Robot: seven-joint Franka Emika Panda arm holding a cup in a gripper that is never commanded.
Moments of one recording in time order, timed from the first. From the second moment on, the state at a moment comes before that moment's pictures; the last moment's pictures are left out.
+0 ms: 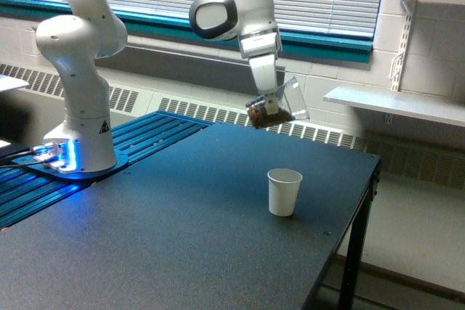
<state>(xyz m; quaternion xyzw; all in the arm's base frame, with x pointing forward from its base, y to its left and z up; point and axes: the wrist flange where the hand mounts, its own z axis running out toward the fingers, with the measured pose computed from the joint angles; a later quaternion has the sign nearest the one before) 0.467 0.031 0.342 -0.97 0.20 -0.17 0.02</state>
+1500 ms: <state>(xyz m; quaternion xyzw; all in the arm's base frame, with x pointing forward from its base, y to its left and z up) 0.444 0.027 0.270 -0.97 0.19 -0.10 -0.07</state>
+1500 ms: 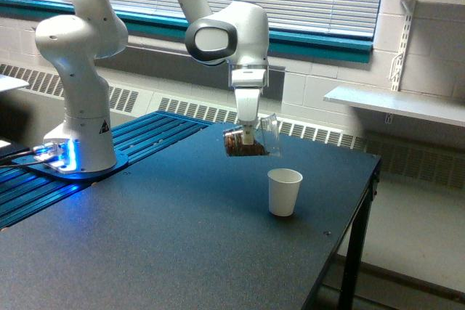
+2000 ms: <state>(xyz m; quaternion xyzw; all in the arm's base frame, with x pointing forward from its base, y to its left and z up) 0.451 0.031 0.262 -0.97 0.19 -0.09 -0.09</state>
